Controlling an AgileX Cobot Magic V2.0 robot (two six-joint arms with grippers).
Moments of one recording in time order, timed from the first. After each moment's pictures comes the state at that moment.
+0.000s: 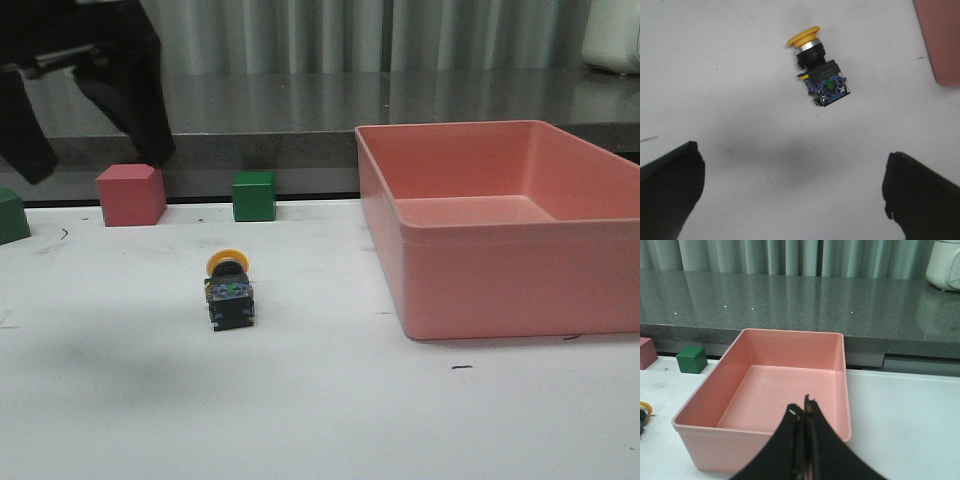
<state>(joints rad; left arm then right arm) -0.39 1.61 -1.28 -0.19 0.97 -0.04 0.19 0.20 -0.32 -0.19 0.29 0.23</state>
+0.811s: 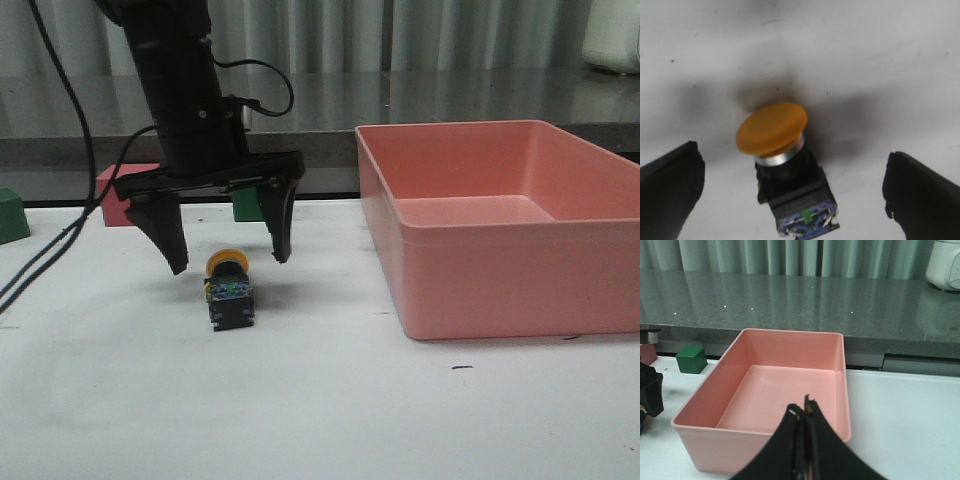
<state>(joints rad) -0.45 2.25 -1.89 -0.18 1.22 -0.24 0.19 0.20 -0.32 -0.19 0.29 0.23</state>
